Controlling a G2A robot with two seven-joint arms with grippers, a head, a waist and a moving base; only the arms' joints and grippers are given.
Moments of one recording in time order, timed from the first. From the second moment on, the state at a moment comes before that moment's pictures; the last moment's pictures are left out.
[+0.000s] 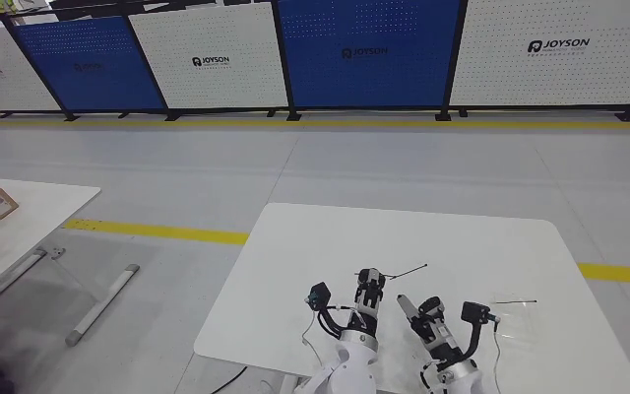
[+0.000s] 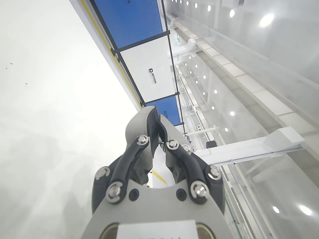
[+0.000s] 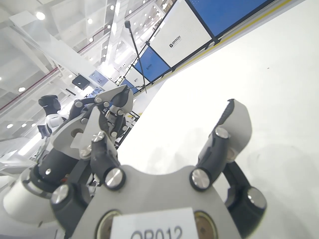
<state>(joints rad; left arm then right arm) 1.56 -1.57 -0.95 -1.66 0.20 0.12 0.51 -1.65 -1.34 1.22 -1.65 -0.64 -0.27 -0.03</state>
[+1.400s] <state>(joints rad) 1.57 -1.58 -0.94 -1.67 0.15 0.10 0.46 -1.57 -1.35 1.14 -1.59 -0.81 -0.18 -0.06</state>
